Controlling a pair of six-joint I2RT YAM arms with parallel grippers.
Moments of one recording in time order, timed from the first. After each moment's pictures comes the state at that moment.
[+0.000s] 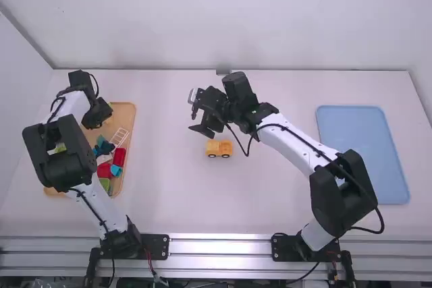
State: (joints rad) left arm 0.42 2.00 1.46 -0.66 -0.12 -0.39; right arm 0.58 1.72 1.25 -0.20 -0.56 -0.63
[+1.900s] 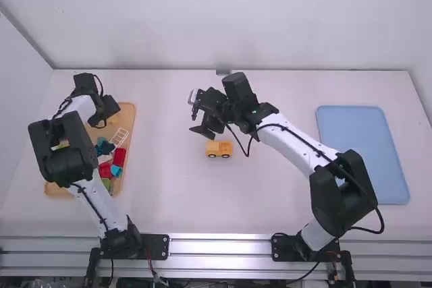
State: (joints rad) left arm 0.41 2.06 1.40 -0.43 -0.06 -0.29; right arm 0.58 1.72 1.25 -0.22 -0.56 -0.64
